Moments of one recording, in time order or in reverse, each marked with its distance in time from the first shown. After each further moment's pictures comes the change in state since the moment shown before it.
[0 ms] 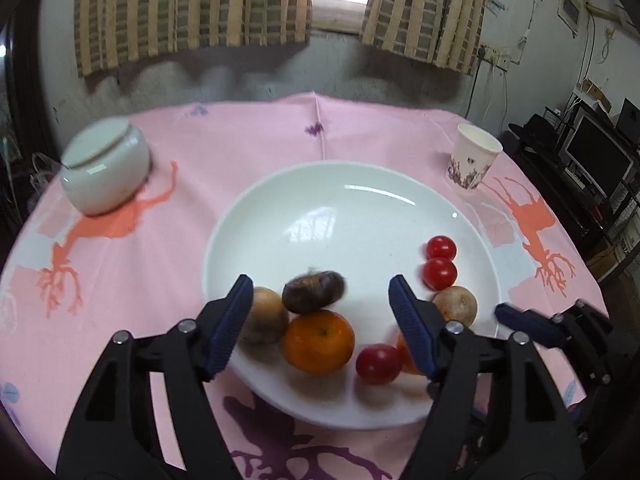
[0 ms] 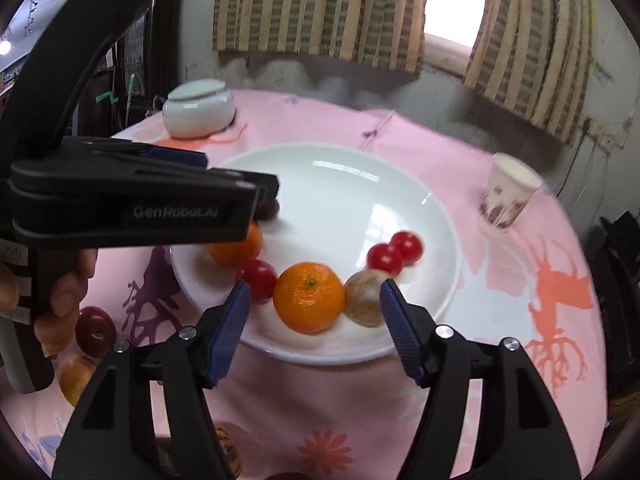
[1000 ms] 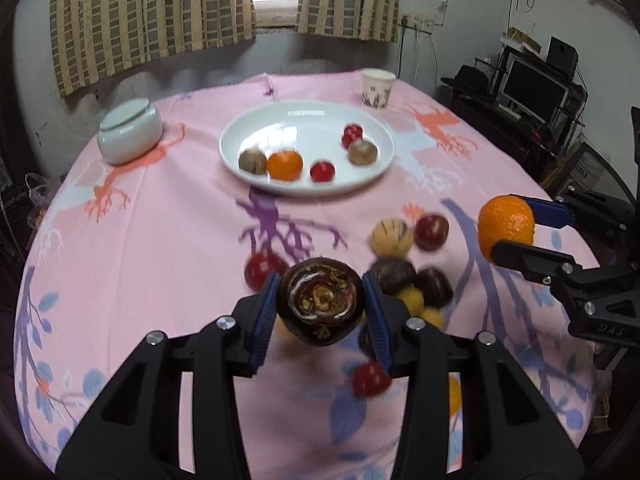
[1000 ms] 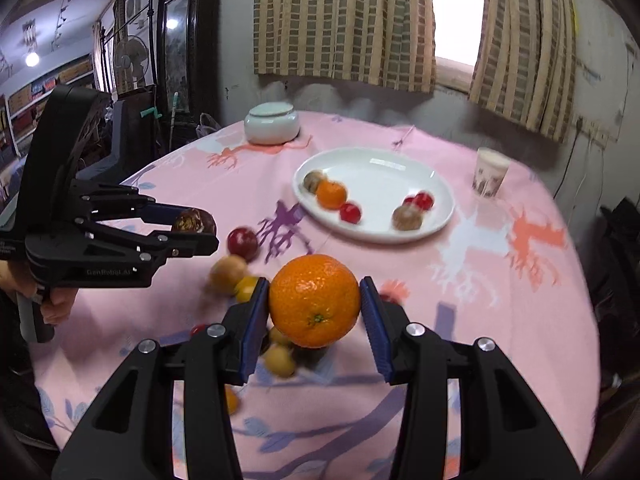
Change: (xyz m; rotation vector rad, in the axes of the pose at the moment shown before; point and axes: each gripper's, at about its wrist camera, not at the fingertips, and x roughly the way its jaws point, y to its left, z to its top) left arm -0.156 0.005 -0.128 0.174 0.033 -0.122; right arm -0.158 0.048 -0.065 0.009 -0.061 0.100
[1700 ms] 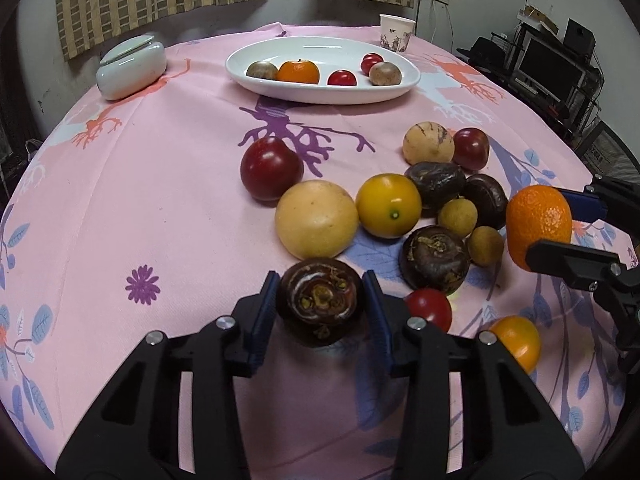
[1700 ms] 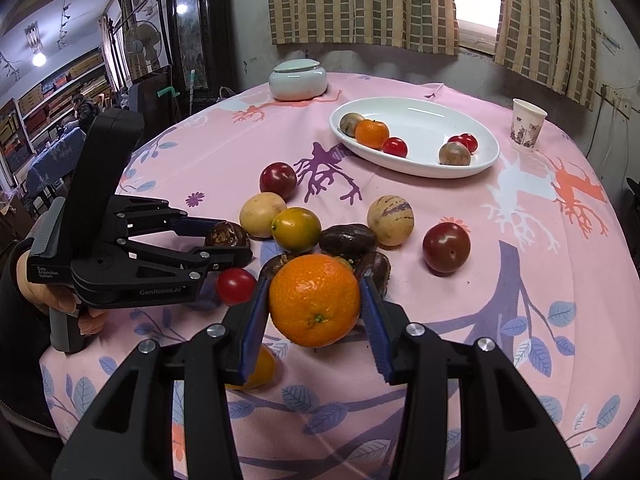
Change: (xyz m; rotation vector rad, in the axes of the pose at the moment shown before) left arm 0.049 0.008 -0.074 -0.030 0.112 0.026; right arm 0.029 0.030 -0.053 0.042 0.104 0.108
